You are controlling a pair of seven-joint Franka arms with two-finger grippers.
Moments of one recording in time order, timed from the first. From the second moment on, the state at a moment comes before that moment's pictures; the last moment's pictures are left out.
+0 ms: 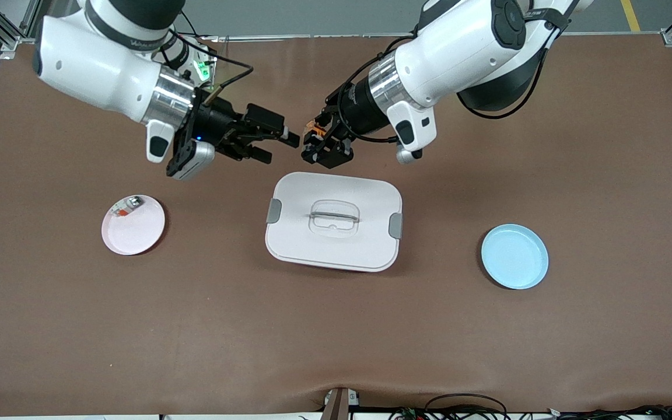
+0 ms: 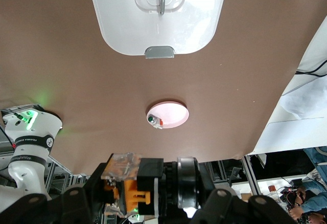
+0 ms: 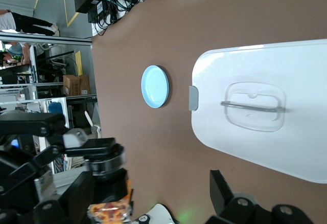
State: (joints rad) left arm -0.27 0.32 -0.50 -1.41 -0.48 2.17 -1.96; right arm 0.46 0.05 0.04 -1.76 0.88 2.18 0.23
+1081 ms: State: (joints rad) left arm -0.27 0.32 -0.50 -1.41 -0.48 2.18 -1.96; right arm 0.55 0.04 0.04 -1.76 0.83 2.28 0.30
